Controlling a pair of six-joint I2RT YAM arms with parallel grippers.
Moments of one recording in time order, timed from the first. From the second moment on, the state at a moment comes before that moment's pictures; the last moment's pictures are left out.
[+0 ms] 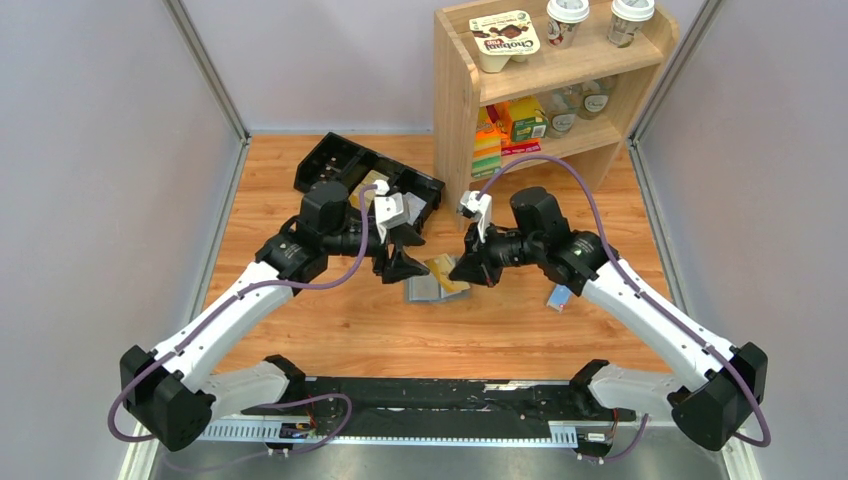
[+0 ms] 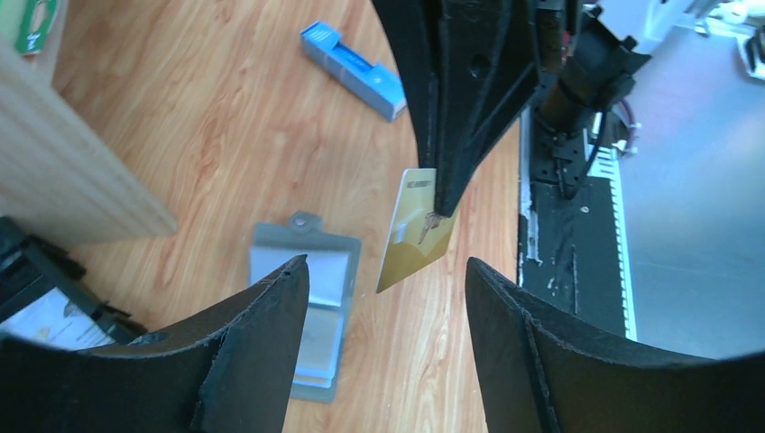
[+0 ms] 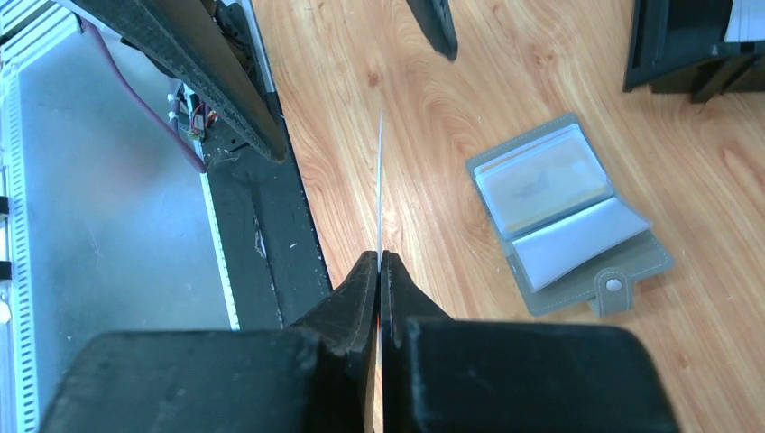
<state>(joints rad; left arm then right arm) -0.59 1.11 0.99 -0.27 0.81 0.18 0.66 1.15 1.06 -0.52 -0.65 0.00</state>
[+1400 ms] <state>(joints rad) 0.01 1.37 1.14 -0.16 0.77 -0.09 0.68 1.26 1.12 -0.40 -0.35 0.14</state>
